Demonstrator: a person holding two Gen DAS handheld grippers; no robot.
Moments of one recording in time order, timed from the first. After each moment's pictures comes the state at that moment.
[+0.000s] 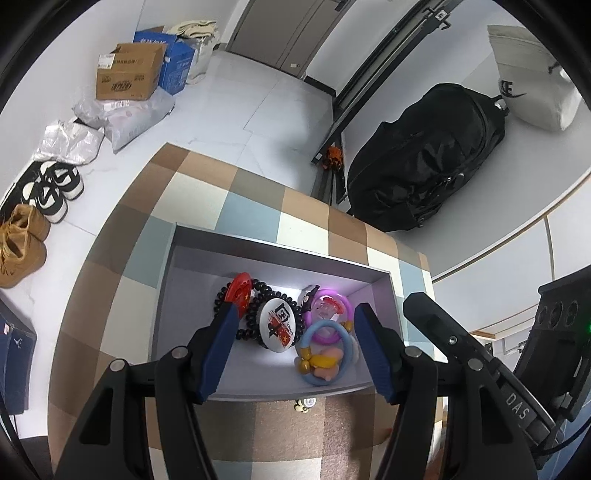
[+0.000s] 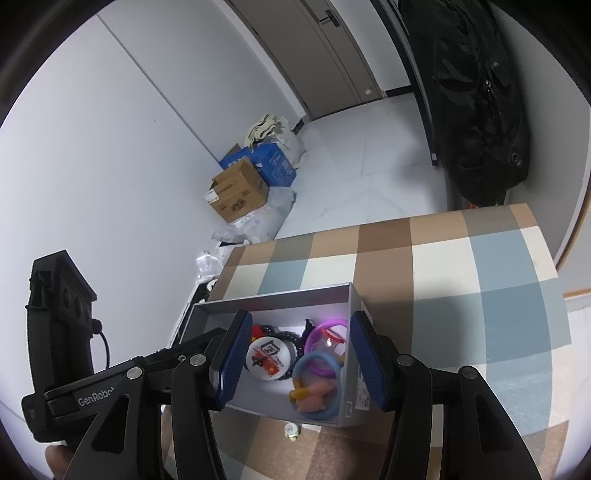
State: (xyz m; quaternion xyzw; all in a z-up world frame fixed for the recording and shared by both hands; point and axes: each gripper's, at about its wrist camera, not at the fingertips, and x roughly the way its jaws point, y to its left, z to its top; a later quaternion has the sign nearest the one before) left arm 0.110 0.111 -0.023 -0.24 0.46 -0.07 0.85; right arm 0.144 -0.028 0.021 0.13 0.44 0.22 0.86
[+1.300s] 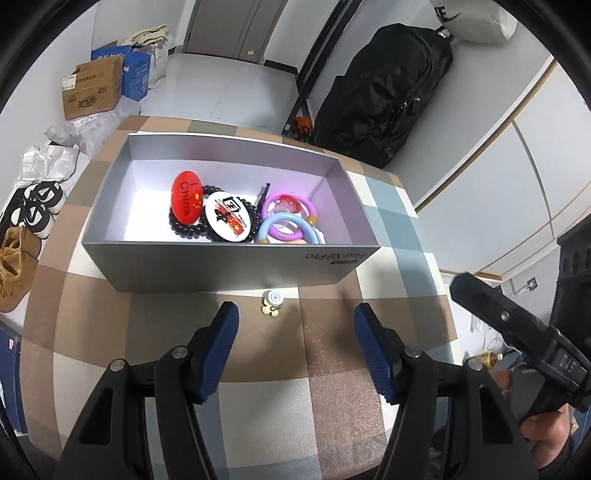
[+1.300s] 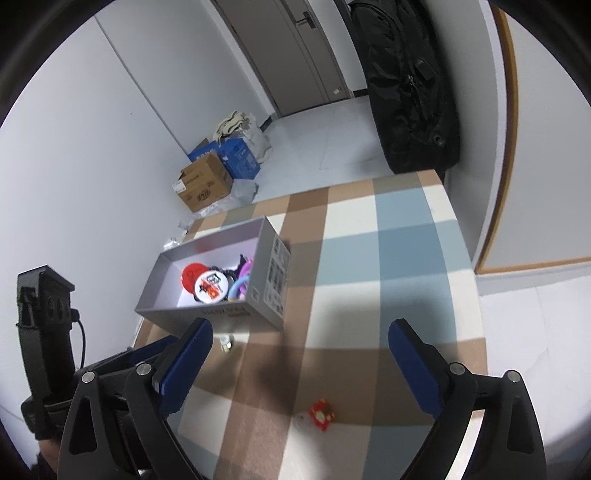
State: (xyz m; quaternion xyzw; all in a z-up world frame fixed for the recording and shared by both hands) left arm 0.057 0.062 -0.041 -0.16 0.48 -0.13 0.85; right arm 0.070 -0.098 0.022 0.10 0.46 0.16 0.87
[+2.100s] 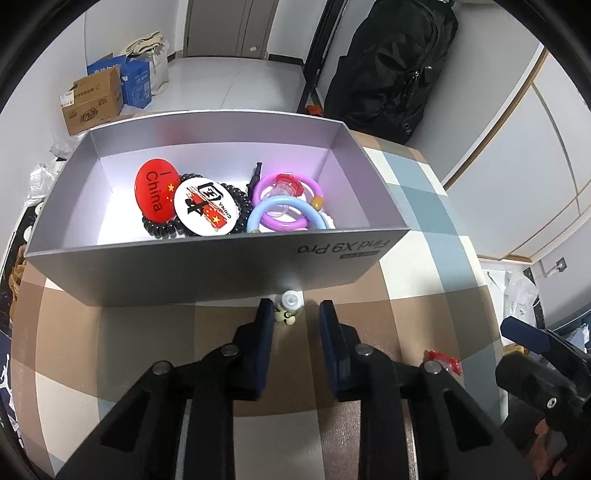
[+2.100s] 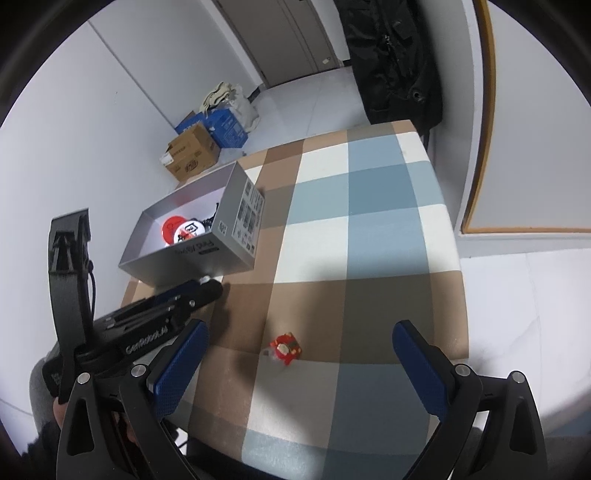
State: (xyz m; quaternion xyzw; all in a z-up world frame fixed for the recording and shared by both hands) left arm 0.068 0.042 -0.065 -0.10 0.49 -0.09 0.86; right arm 0.048 -0.115 0.002 0.09 0.51 0.15 0.84
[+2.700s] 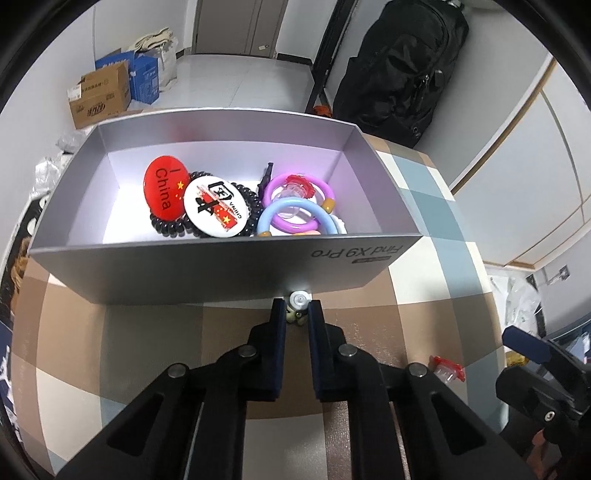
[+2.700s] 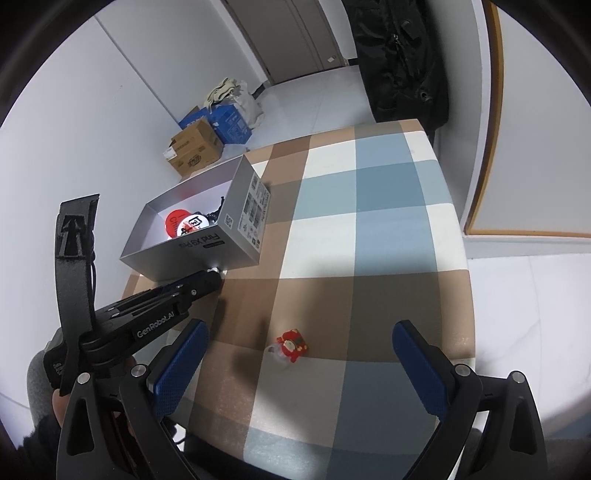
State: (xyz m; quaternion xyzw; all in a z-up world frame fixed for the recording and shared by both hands) left arm 0.072 0.046 -0.066 -0.12 0.50 -0.08 0.86; right arm 0.049 -0.111 -0.002 0.09 0.51 0.15 0.84
